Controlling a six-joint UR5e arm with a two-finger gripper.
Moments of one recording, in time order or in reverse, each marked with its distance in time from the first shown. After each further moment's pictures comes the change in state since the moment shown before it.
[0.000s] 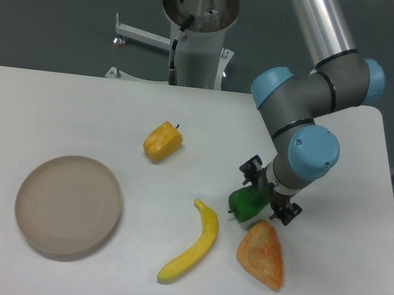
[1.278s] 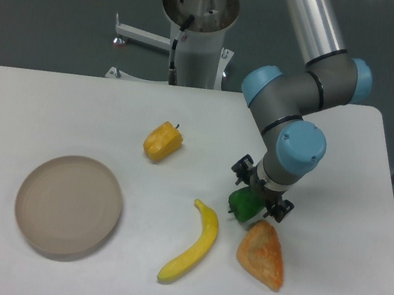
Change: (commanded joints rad) arm -0.009 0.032 -0.092 0.087 -0.002 -0.040
